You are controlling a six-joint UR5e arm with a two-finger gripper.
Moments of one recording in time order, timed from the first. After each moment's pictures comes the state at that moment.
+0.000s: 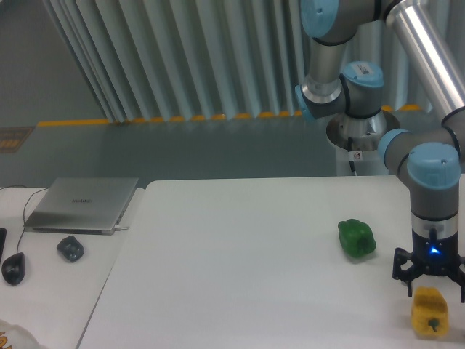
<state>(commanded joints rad) 2.44 -2.07 -1.50 -0.90 1.56 0.48</state>
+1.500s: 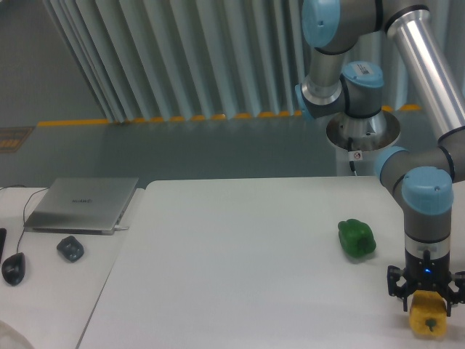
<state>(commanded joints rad) 2.43 -2.11 -1.49 -0.90 1.57 0.46</state>
